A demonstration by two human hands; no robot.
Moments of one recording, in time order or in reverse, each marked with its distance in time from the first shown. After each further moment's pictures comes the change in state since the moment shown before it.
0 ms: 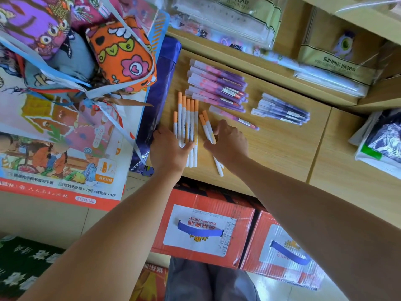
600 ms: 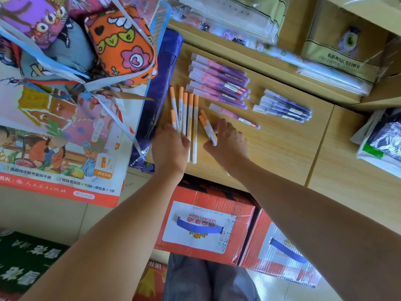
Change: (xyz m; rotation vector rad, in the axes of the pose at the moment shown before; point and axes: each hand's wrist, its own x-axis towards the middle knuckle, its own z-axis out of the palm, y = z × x) left_hand -0.008 0.004 -0.001 0.022 0.080 0.079; right_hand -0.010 0.002 0.007 -0.027 0.029 -0.090
